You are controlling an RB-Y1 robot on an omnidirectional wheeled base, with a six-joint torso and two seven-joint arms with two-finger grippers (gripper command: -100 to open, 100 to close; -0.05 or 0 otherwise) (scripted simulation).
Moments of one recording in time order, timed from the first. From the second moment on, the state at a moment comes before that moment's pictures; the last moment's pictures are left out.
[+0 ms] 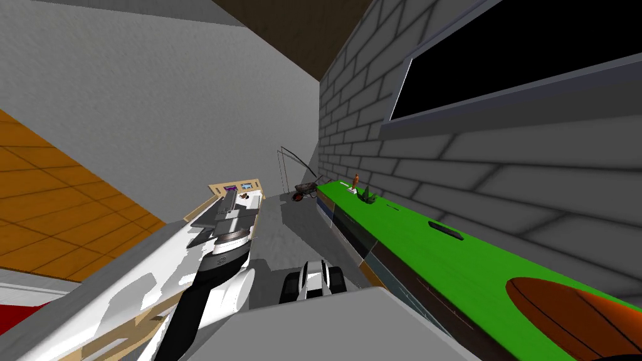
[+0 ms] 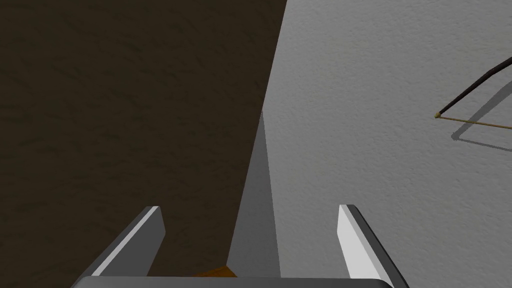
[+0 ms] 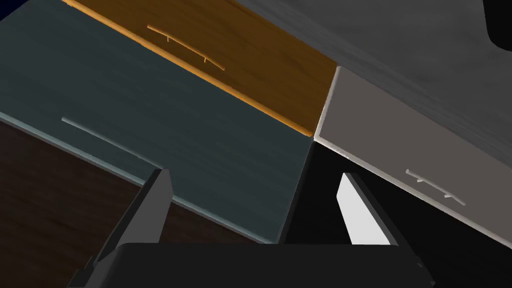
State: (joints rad) left arm 0.51 0.00 0.00 -2.38 -0.02 -0.46 0.07; right arm 0.24 -0.21 0.45 -0.93 0.72 0.90 -0.05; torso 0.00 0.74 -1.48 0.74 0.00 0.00
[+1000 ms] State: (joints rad) left arm 0.51 0.00 0.00 -2.38 -0.02 -0.46 0.07; right arm 0.14 -0.23 0.53 -0.67 0.85 1.13 -0.04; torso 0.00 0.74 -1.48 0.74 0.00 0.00
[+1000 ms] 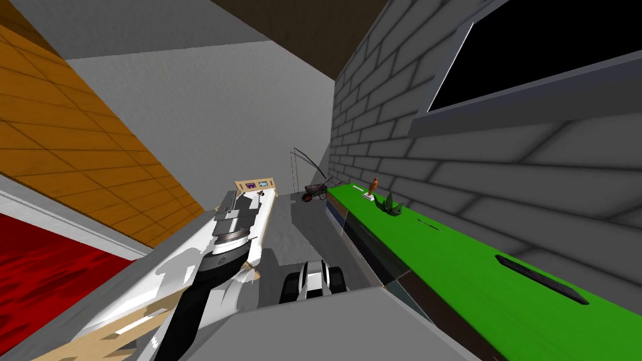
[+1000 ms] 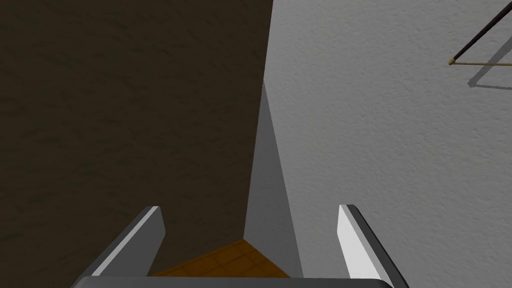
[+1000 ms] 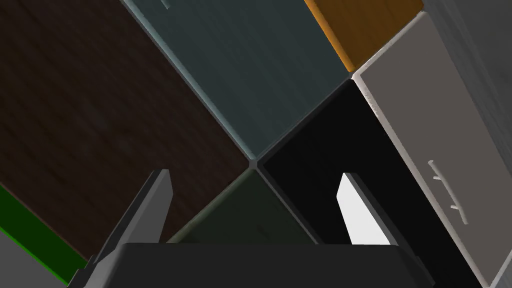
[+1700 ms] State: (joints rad) left arm 0.51 0.00 0.00 -2.38 -0.02 -0.46 0.07; right arm 0.10 -0.25 0.58 -0.55 0.92 1.28 0.00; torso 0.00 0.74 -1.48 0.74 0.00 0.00
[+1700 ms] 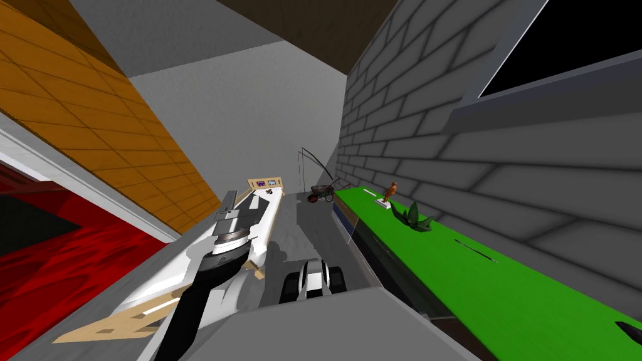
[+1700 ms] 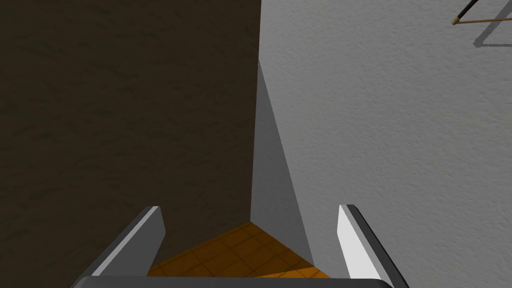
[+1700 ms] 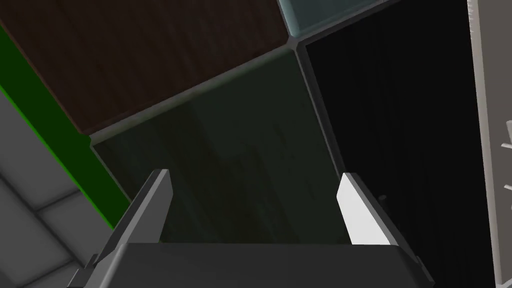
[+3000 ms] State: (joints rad) left arm 0.51 0.00 0.00 -2.38 -0.02 -0.46 0.07; right arm 0.02 -0.31 0.63 -0.39 1.00 1.42 0.04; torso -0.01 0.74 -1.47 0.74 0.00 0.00
